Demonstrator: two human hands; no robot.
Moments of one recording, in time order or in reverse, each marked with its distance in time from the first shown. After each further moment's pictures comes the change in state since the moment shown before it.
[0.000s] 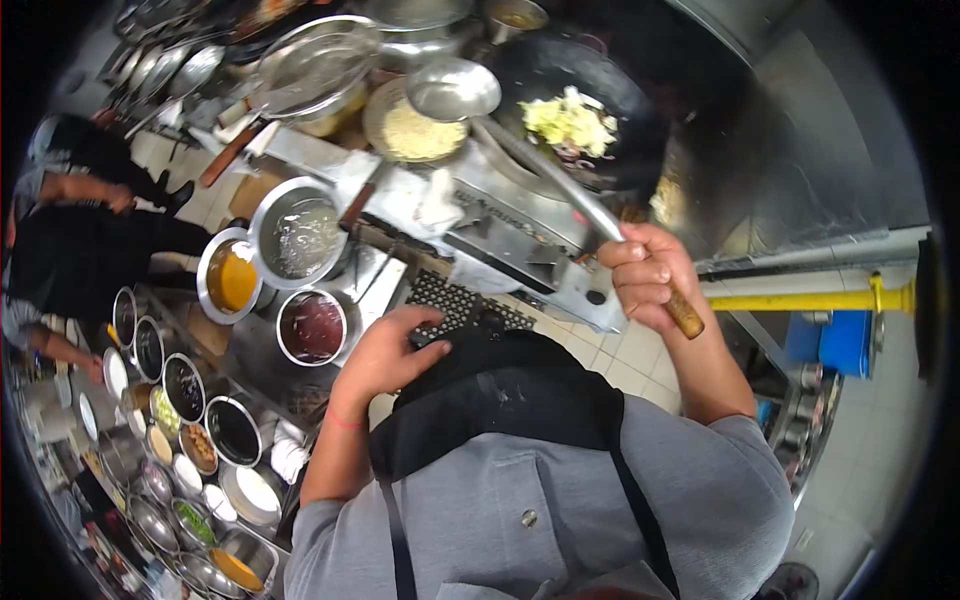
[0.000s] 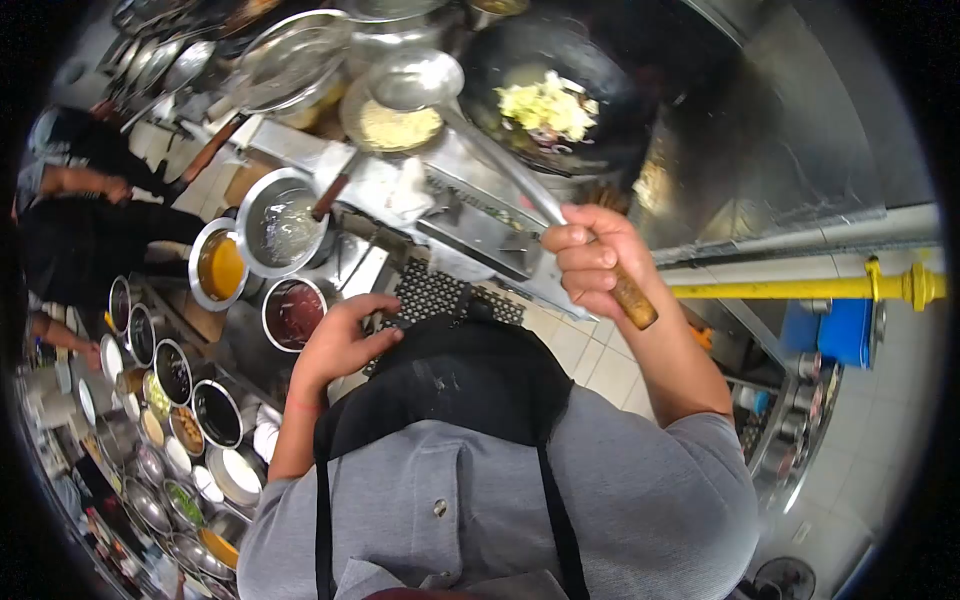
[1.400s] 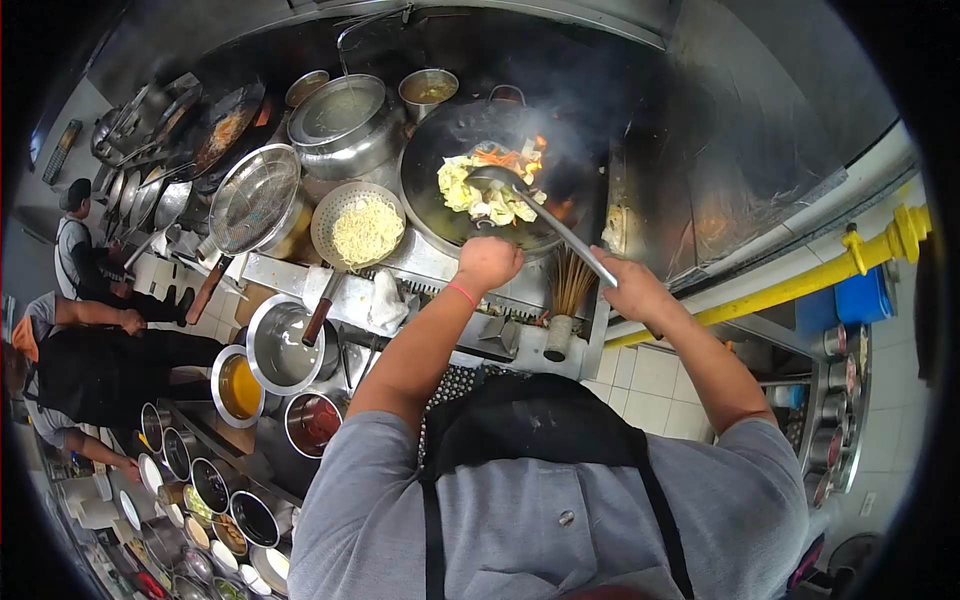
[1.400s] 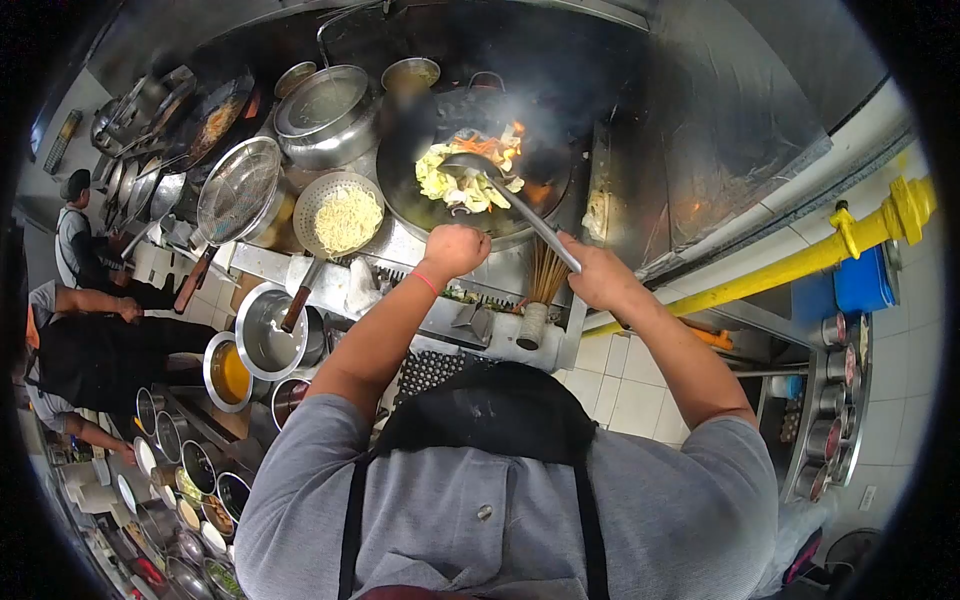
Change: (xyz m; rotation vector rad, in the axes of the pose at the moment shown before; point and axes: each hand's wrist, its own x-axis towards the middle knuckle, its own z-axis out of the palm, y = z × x) left_hand 0.330 0.039 0.156 0.738 -0.015 0.289; right_hand -0.069 -0.120 -0.091 -2.175 0.979 -0.412
